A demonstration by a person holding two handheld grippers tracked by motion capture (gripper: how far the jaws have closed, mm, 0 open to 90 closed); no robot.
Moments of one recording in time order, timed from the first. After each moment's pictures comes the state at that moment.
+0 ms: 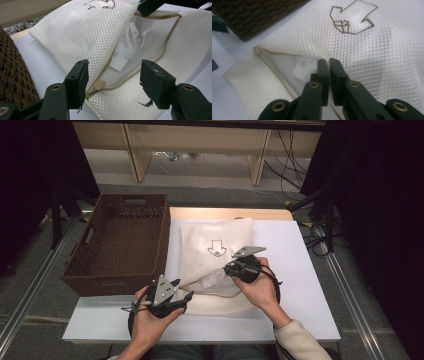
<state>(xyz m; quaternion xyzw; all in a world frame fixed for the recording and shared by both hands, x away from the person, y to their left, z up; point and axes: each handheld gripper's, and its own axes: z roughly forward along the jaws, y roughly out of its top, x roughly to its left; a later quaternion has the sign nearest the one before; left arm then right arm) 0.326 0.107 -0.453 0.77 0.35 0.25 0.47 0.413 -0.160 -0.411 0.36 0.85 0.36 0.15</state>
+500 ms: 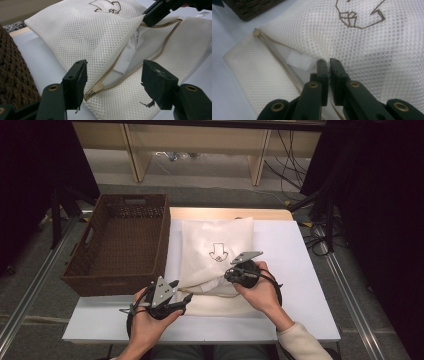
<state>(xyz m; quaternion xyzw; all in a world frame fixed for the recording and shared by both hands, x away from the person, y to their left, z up) 0.324 0.110 -0.454 0.77 0.35 0.25 0.47 0.407 -0.159 -0.423 0.35 0.86 0.34 0.14</state>
